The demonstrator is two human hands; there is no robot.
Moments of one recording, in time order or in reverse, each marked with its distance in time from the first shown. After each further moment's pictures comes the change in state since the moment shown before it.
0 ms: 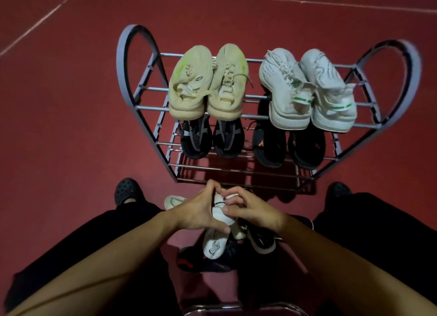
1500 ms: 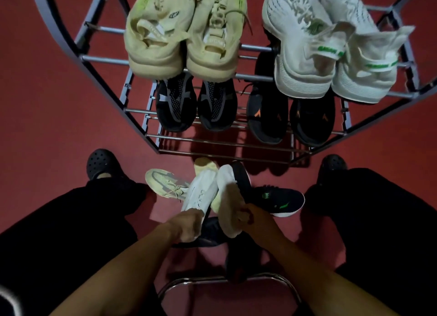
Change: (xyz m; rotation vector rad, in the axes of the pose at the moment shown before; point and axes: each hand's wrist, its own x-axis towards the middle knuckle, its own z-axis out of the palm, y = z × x) left_hand 0.032 -0.114 0.114 -0.267 -0.198 -0.644; right_hand -0.016 0.132 0.011 -0.272 0.344 0.292
